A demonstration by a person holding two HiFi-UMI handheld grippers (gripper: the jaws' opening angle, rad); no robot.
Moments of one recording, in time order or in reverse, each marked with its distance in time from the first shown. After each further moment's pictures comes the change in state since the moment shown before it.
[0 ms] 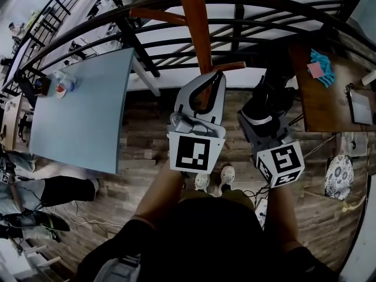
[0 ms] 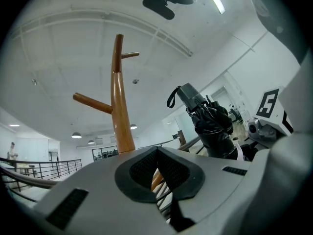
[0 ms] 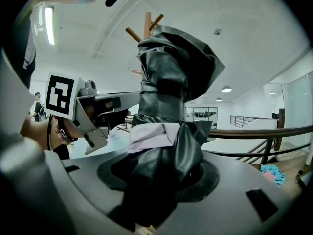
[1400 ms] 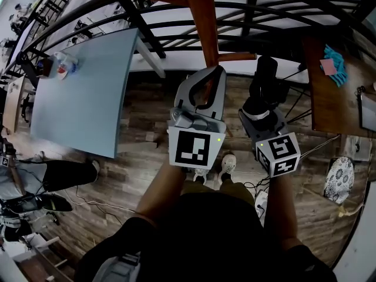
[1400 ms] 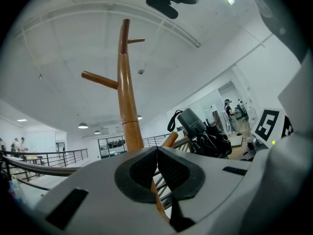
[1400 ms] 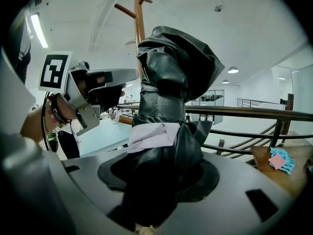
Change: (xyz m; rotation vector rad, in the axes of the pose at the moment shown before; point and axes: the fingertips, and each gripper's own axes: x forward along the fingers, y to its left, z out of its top) left arm 0.001 0.002 -0.045 -0.051 0.110 0.056; right arm 0.031 -0.005 -0.077 0.052 0.187 0.092
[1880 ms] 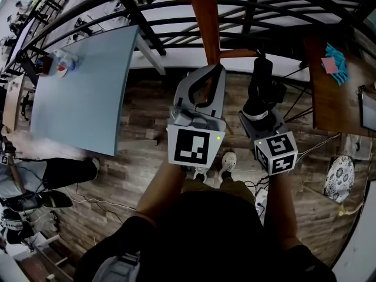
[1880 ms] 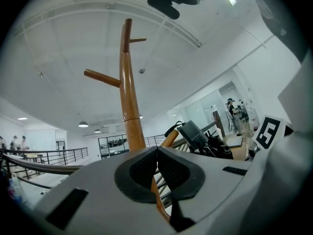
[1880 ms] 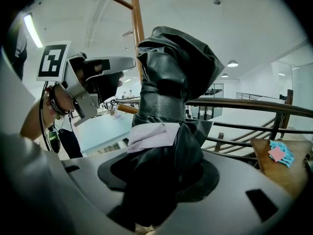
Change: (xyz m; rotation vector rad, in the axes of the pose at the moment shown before) left arm -0.002 0.003 -0.005 -0.015 0.012 0.001; right arm 0.006 0.002 -0.024 0.023 0.069 -0.002
